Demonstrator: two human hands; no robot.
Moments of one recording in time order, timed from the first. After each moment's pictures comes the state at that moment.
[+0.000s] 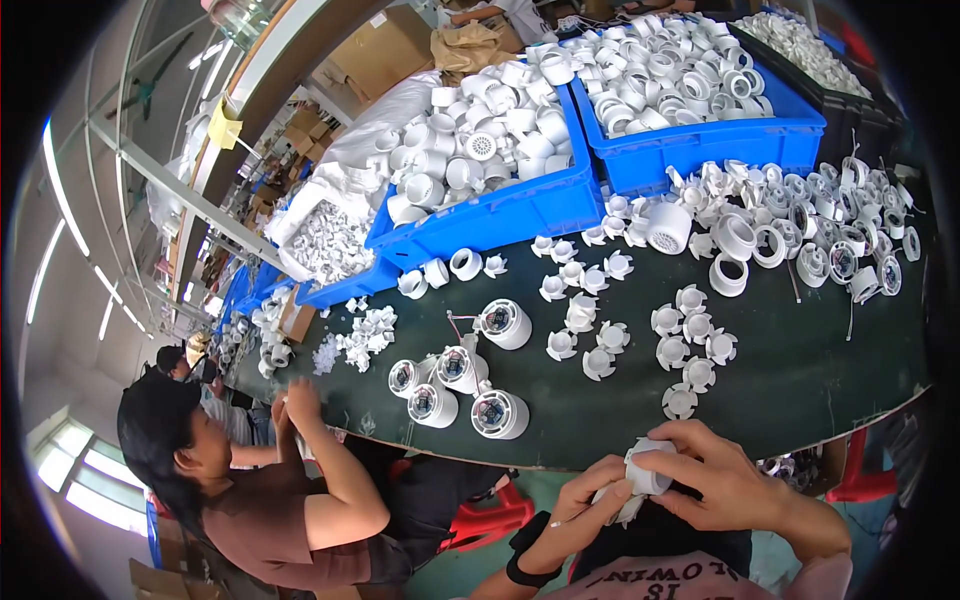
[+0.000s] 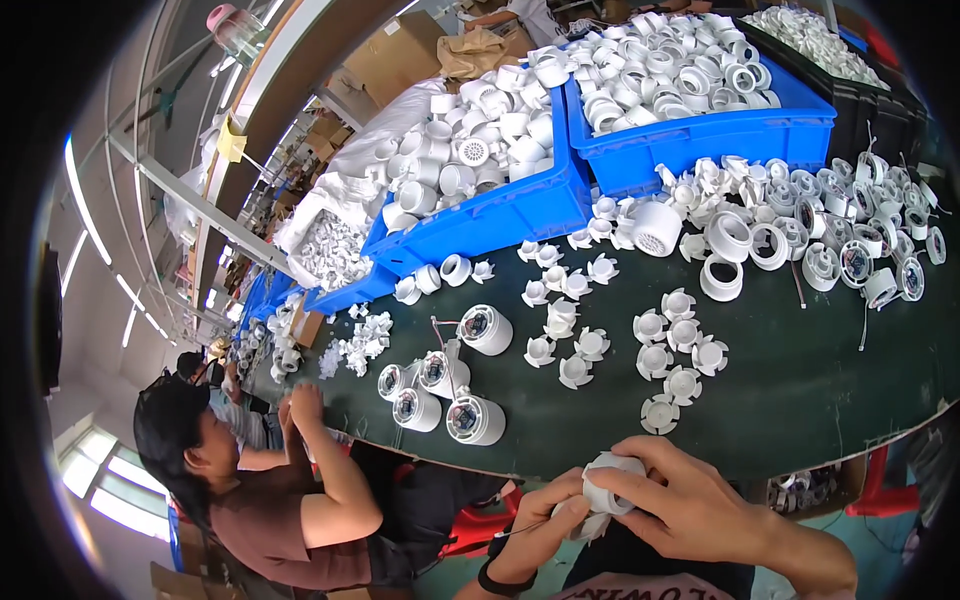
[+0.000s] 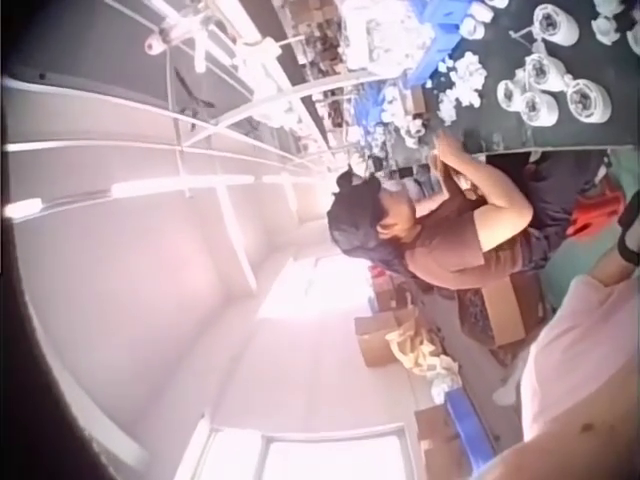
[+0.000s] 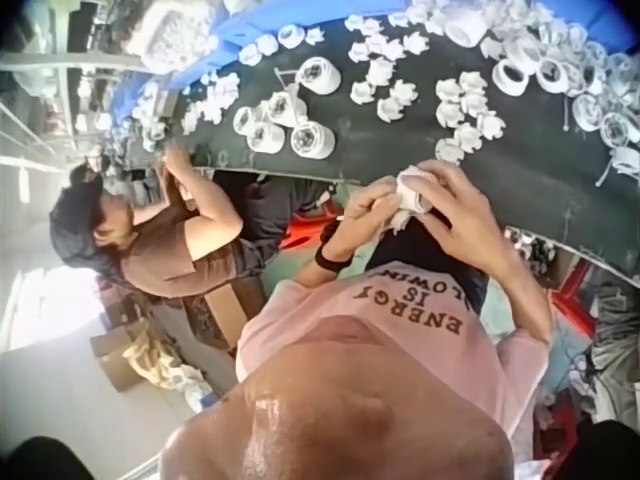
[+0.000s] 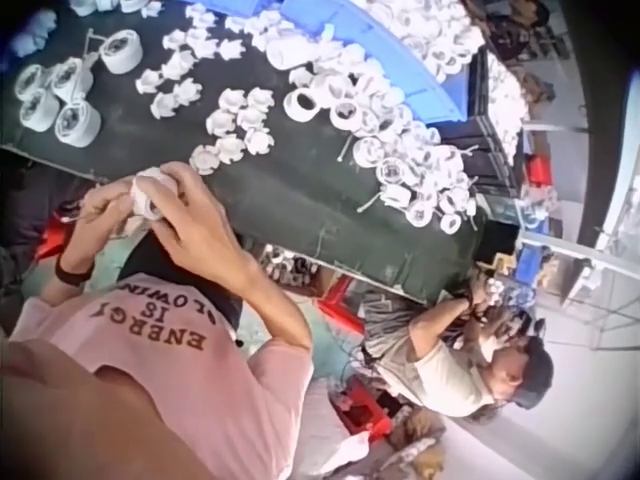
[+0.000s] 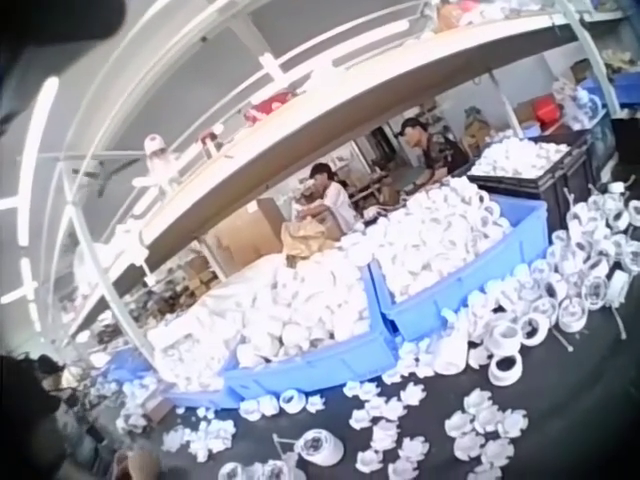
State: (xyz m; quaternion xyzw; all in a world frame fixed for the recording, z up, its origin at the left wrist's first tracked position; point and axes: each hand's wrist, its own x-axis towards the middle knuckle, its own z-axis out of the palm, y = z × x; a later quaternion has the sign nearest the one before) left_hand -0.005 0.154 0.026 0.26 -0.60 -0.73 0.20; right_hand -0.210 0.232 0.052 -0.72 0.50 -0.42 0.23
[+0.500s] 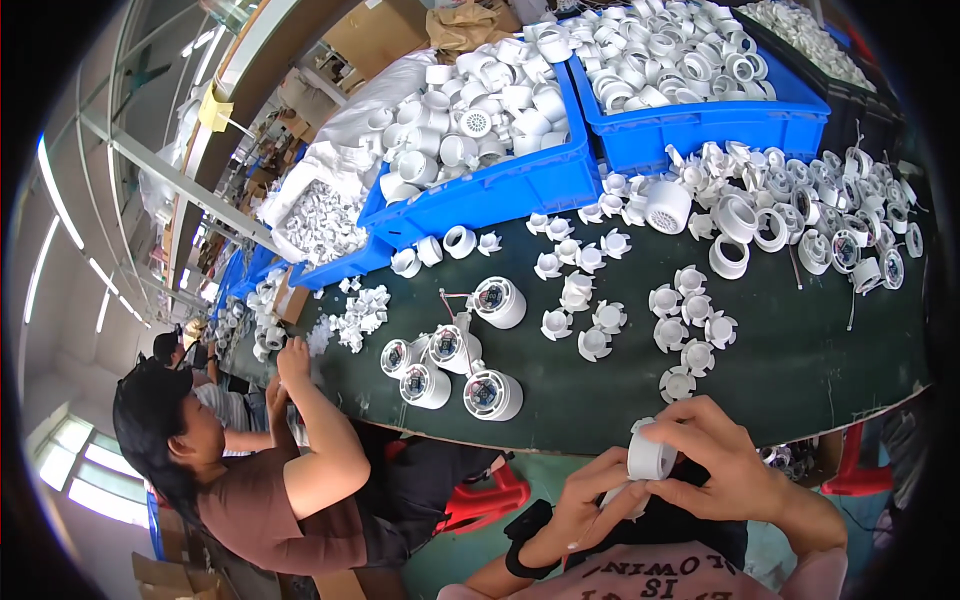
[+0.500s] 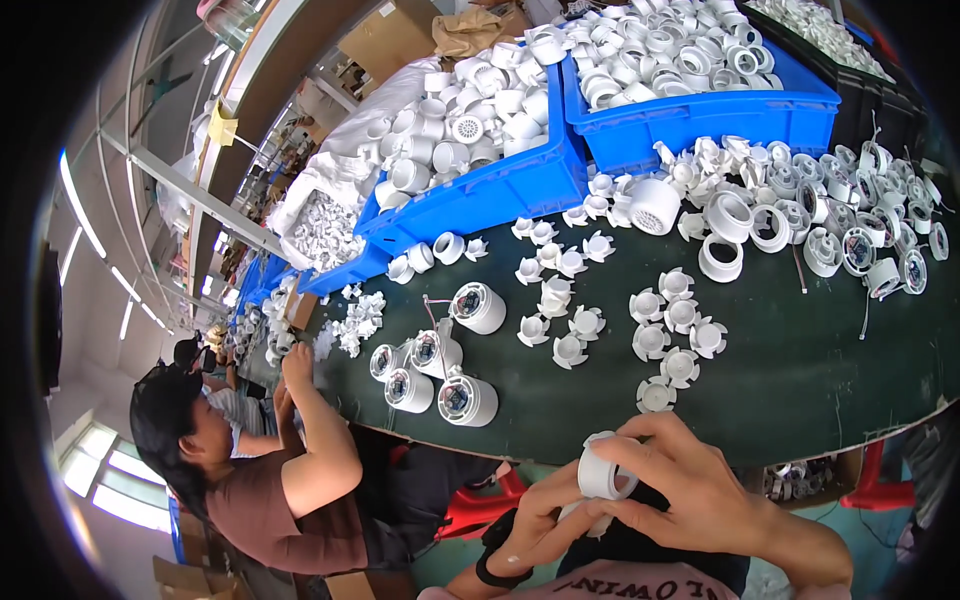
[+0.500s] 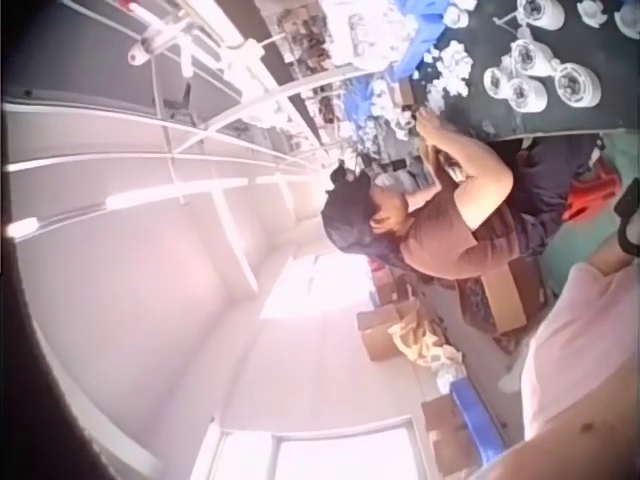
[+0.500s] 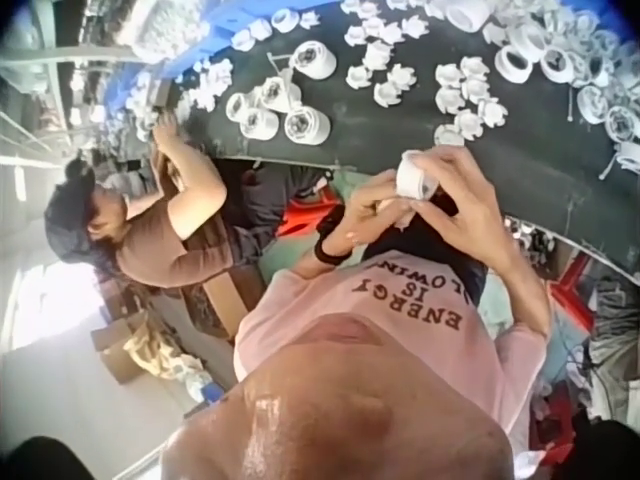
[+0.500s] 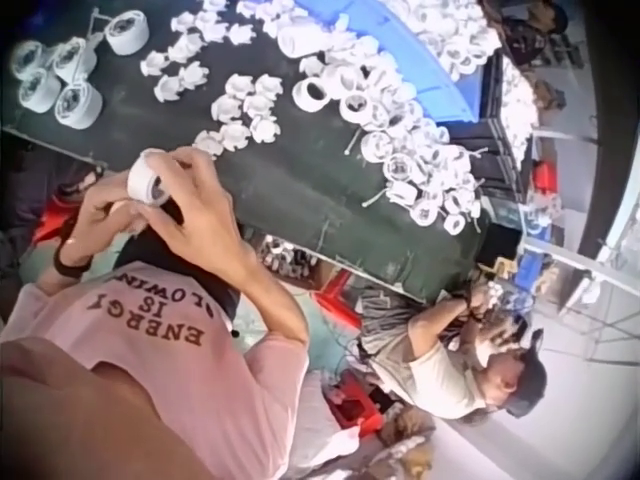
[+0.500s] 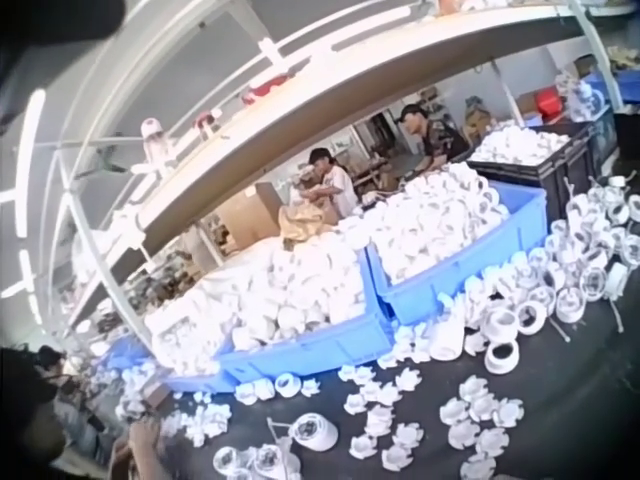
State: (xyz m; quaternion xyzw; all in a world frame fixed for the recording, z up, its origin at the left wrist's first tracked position) left_hand -0.018 0.165 0.023 0.20 -0.72 -0.61 0.28; right_hand -0.208 0.233 0.055 -0.66 0.52 -0.49 0.24
